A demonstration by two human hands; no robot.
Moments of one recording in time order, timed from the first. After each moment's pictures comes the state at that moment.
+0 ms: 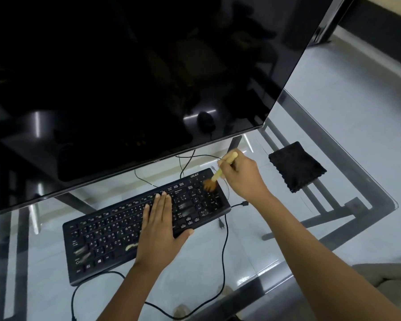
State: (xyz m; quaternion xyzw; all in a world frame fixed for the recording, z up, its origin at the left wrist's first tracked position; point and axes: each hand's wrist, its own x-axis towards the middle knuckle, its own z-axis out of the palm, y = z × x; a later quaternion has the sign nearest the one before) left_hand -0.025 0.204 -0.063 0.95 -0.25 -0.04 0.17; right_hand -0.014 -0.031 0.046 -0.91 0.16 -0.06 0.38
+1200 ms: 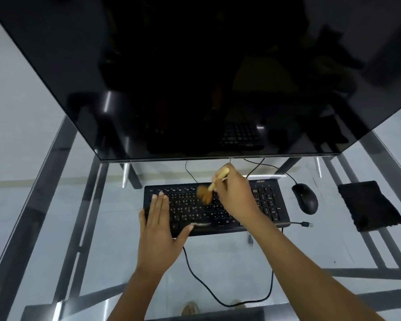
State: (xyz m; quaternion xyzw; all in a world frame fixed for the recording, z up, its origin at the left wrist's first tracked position) left_hand -0.054 0.334 -0.054 0.96 -0.07 0.05 0.25; right_hand 0.012 0.139 0.029 -0.90 0.02 0.01 0.44
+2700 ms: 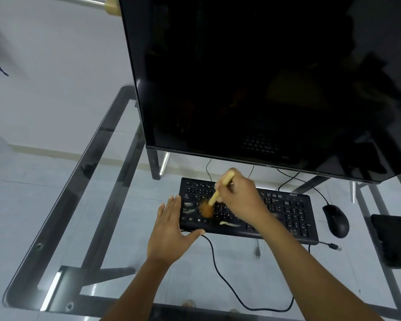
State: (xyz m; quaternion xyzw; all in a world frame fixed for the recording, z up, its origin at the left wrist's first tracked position) left_hand -0.072 0.379 -0.062 0.92 0.03 0.03 0.38; right_hand 0.009 0.209 0.050 -0.91 -0.03 0.10 0.40
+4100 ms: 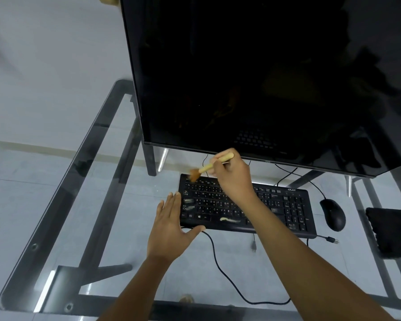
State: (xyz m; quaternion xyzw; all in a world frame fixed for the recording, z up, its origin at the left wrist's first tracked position) left_hand -0.067 0.383 -0.075 0.93 0.00 0.07 0.35; right_hand 0.038 0.238 0.041 -0.87 0.01 0.02 0.50
